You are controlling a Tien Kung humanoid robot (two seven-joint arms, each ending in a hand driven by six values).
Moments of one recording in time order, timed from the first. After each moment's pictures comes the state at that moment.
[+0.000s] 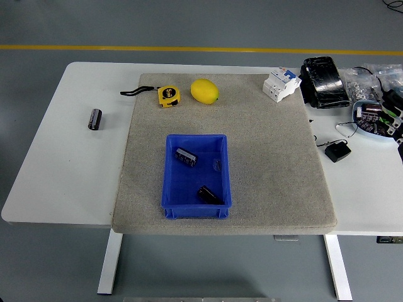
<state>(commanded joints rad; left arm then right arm) -0.15 0.07 -0.89 -0.19 1.35 0.10 0.20 0.03 -0.19 1.68 1.39 -1.02 0.10 0.04</state>
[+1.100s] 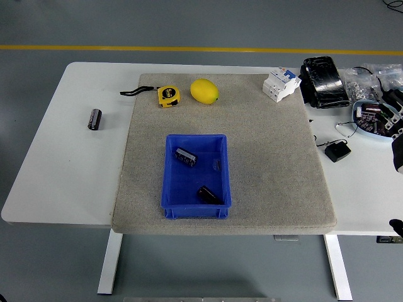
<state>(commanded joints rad) -0.16 0.07 -0.87 -0.19 1.33 0.09 0.21 0.06 -0.20 1.52 1.39 -0.91 -0.14 0.16</state>
